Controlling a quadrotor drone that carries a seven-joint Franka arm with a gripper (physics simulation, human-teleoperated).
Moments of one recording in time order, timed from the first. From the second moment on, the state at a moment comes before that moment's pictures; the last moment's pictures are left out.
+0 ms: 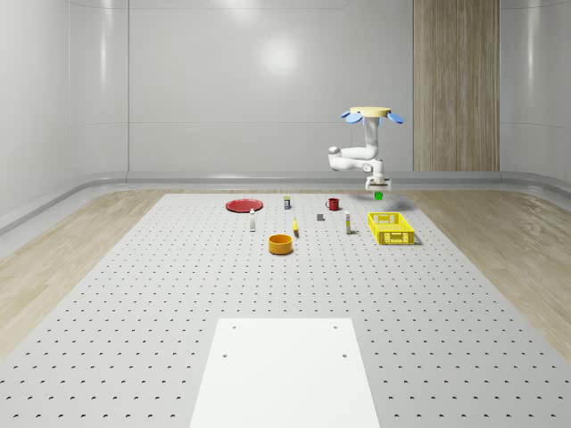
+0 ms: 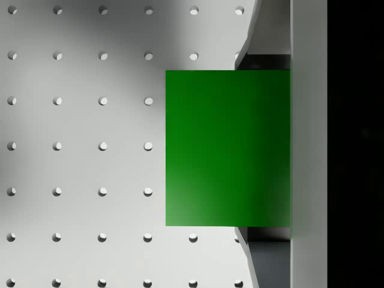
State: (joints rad) arm -1.17 -1.43 1.33 -2.82 -1.84 1.52 1.64
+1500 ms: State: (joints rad) arm -1.19 -1.49 1.33 -2.81 -1.82 1.57 1.65
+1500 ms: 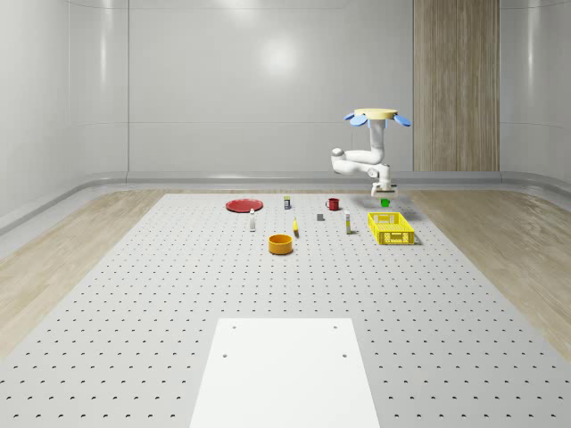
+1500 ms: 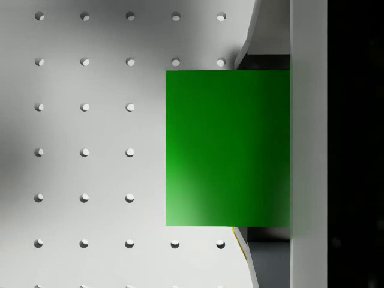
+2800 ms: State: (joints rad) arm -1.19 -1.52 1.34 -2.81 -1.81 1.60 1.66
